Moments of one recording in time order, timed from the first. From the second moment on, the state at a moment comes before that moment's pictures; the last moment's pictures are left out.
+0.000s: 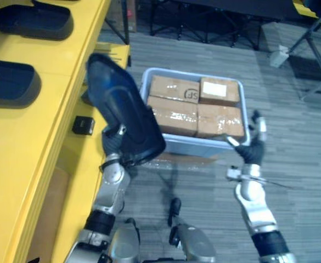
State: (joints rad) left arm -0.27 0.15 -0.09 0.21 -0.37 -0.16 0.50; right arm -0.05 -0.28 -0.05 0.03 0.03 -0.36 -0.50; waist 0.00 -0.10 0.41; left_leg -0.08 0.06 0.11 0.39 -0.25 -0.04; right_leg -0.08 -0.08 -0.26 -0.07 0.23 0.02
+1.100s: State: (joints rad) left arm 0.13 0.19 0.38 -0.26 -0.14 -0.24 0.42; right arm 0.23 -0.13 -0.35 0.95 0.01 -0.14 -0.16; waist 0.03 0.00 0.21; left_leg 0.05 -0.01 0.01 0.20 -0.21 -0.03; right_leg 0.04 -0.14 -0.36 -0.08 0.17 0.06
